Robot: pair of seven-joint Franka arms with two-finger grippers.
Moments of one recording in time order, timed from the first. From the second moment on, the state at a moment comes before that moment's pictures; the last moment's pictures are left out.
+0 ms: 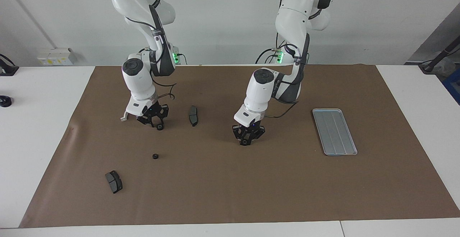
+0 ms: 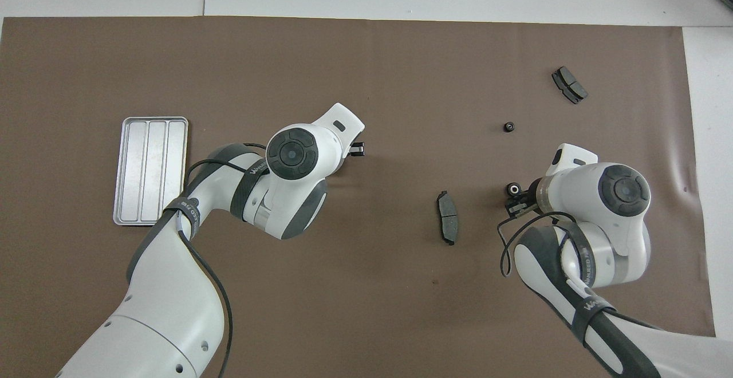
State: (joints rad) left arm -0.58 0.47 0.01 -1.82 -0.01 2.54 -0.56; right arm 0.12 0.12 -0.01 -2.36 -0.02 2.53 -0.28
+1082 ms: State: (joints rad) left arm -0.17 0.14 0.03 -2.08 -0.01 2.27 -0.22; right arm 0.12 0.12 -0.01 -2.36 -0.02 2.56 -0.28
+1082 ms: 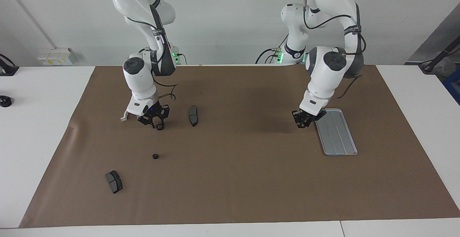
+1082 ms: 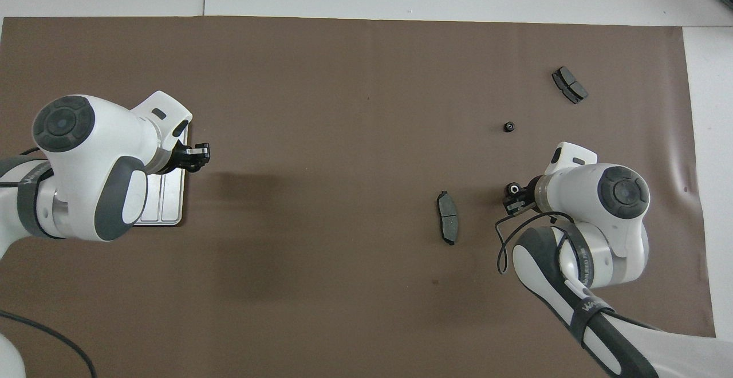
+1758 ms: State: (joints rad) left arm 0.01 0.09 0.03 -2.30 -0.01 2.46 -0.02; right arm 0.14 0.12 0.00 -2.36 0.02 2.60 -0.28
